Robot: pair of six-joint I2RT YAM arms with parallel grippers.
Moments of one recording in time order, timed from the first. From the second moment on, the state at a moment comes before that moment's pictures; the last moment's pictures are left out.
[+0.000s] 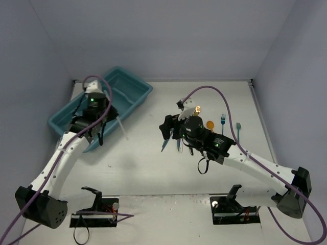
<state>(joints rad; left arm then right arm) -0.36 1.15 1.17 -0.55 -0.22 -0.64 0.93 1.18 0.98 -0.13 0.29 0.41</state>
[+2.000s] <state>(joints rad) 0.02 1.01 0.91 -0.61 0.06 -0.33 0.63 1.71 0.89 -0.16 0.29 0.59</state>
